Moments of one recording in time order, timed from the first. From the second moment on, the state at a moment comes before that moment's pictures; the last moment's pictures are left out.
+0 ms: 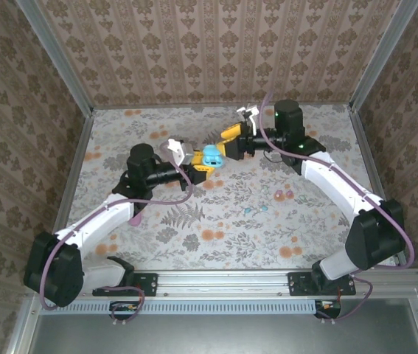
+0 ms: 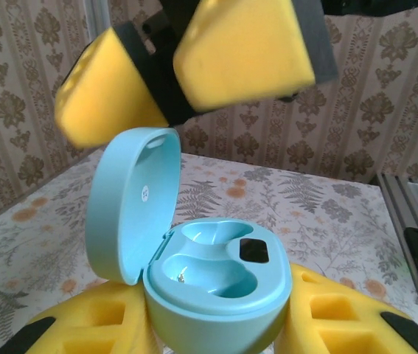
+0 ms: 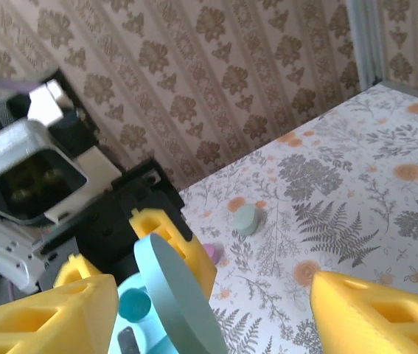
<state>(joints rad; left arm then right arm) -0.53 1.22 0.74 0.40 0.82 0.04 0.35 1.49 1.26 -0.06 -0.96 0.17</state>
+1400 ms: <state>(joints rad) -0.53 1.11 0.61 0.56 0.63 0.01 0.35 1.39 0.74 -0.55 -0.33 0.82</state>
